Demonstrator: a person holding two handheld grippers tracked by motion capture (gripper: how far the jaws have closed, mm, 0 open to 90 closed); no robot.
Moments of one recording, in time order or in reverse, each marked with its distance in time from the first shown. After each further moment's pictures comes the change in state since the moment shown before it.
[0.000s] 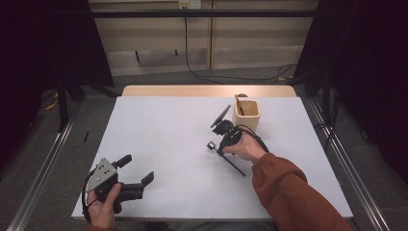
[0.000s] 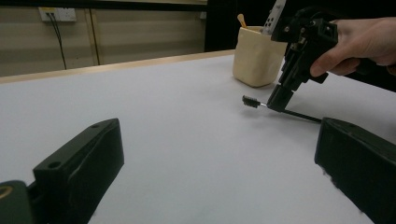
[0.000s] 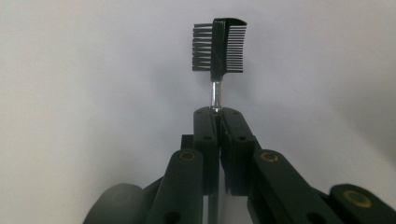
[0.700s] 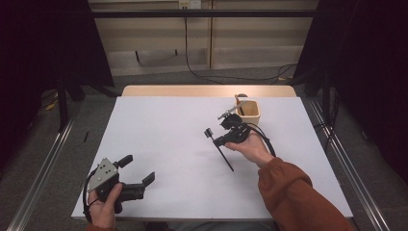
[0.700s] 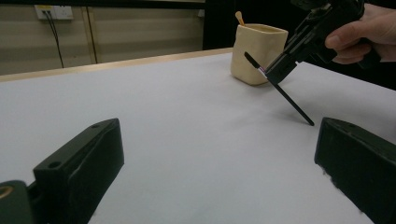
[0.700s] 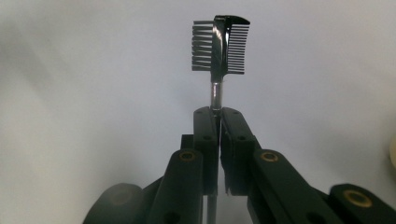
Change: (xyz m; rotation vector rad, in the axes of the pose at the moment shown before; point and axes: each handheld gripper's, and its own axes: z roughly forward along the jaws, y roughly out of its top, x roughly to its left) left arm 0.000 0.000 0.001 0.007 -0.004 0.003; right arm 0.004 -0.016 -0.032 -0.335 0.068 -0.033
